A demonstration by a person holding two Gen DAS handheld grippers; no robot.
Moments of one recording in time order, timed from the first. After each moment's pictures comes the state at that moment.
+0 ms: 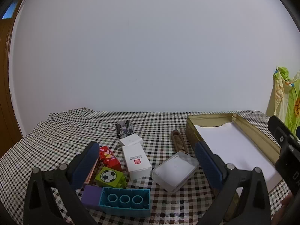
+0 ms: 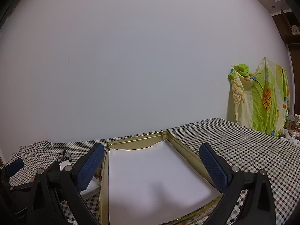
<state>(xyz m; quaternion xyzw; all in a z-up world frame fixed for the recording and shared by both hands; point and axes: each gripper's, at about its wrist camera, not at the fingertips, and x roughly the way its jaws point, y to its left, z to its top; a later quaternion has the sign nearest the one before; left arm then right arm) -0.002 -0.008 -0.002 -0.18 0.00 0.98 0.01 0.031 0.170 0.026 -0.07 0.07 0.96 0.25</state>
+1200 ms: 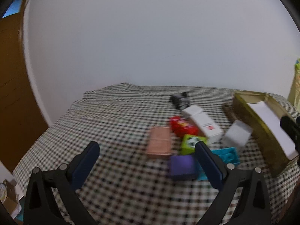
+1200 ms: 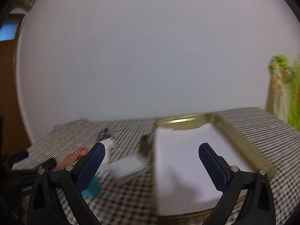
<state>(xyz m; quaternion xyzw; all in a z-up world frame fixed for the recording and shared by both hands) 0.028 -0.124 -0.008 -0.27 0.02 0.96 -0.09 0.005 0.110 0.008 -0.15 0.06 0.98 0.07</state>
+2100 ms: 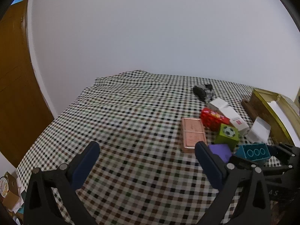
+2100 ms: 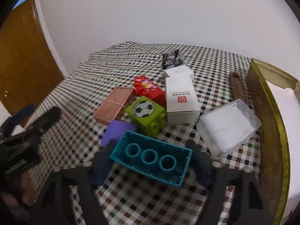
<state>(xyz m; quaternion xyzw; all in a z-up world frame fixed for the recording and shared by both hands) 0.019 -0.174 -0.018 -0.31 0.00 0.95 -0.09 -0.077 0.032 -0.049 -0.41 0.04 0.90 -0.12</state>
